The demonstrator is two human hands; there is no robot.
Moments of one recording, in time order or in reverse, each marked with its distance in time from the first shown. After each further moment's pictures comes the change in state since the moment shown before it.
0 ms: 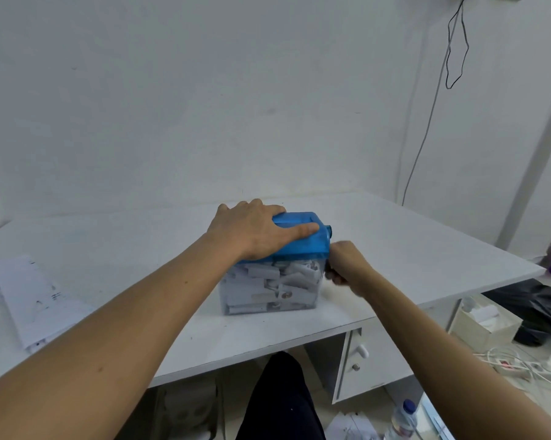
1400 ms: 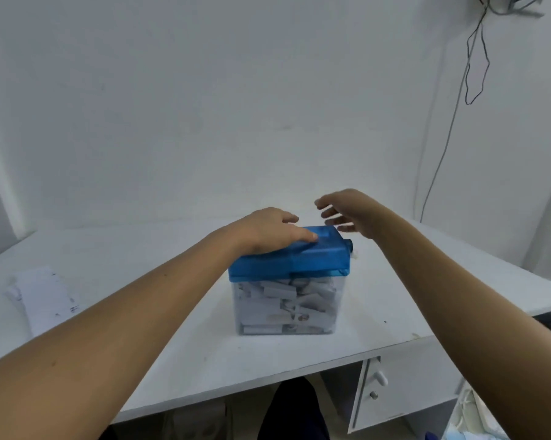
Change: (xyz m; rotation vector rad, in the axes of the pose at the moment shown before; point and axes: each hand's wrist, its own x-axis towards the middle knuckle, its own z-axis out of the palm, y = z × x) left_hand 0.017 -0.015 -0.026 -0.427 -0.170 0.010; right_hand 0.041 -0.116 -0.011 -0.179 -0.036 -0.078
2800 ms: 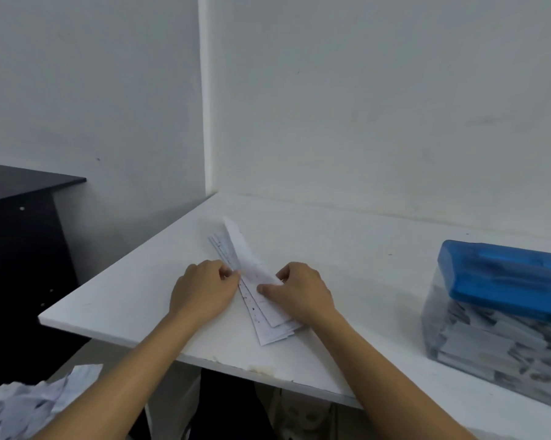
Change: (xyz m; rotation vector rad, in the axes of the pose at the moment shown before) left_hand -0.188 -0.308 -0.003 0.014 0.642 -0.668; right_hand -0.102 -0.032 0.357 -0.413 -0.383 -0.388
